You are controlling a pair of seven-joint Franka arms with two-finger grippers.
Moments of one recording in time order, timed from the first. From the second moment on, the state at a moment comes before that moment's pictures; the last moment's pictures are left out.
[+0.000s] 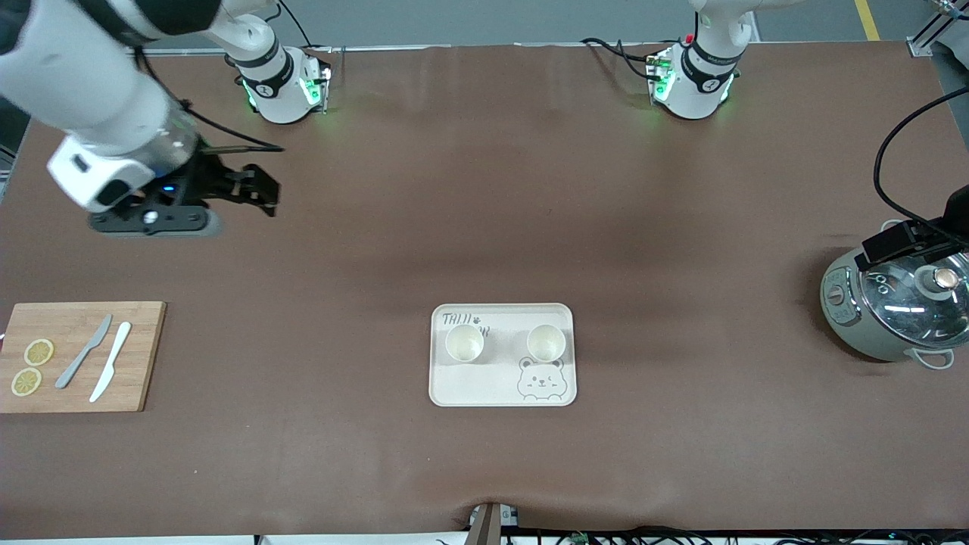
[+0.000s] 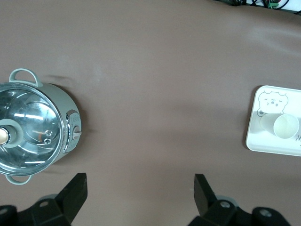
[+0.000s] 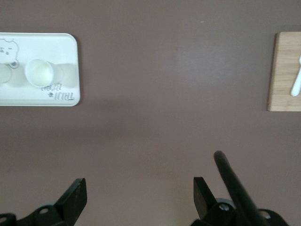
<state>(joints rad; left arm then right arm) 0.09 0.24 -0.10 -1.26 -0.02 1.54 -0.13 0.33 0.16 -0.05 -1.36 0.03 1.46 0.25</state>
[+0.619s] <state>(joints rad) 0.09 0.17 -0.10 -1.26 -0.02 1.50 -0.13 0.02 0.16 -0.06 -1.40 0.03 1.46 -0.14</state>
